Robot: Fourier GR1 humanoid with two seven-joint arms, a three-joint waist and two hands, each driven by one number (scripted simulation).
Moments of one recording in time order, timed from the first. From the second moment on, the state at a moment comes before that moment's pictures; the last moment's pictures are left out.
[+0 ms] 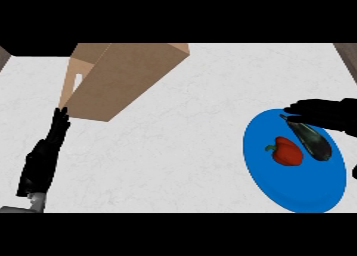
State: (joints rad) left arm -0.01 0.44 -0.21 -1.52 0.08 0.31 0.05; right arm -0.41 -0.99 0.38 -1.43 0.42 0.44 -0.67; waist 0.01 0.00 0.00
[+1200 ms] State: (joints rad) left arm 0.00 0.33 -0.11 -1.53 -0.04 0.21 0.09; right arm -0.33 -0.75 0.28 -1.32 0.75 0.40 -0.71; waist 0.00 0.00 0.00
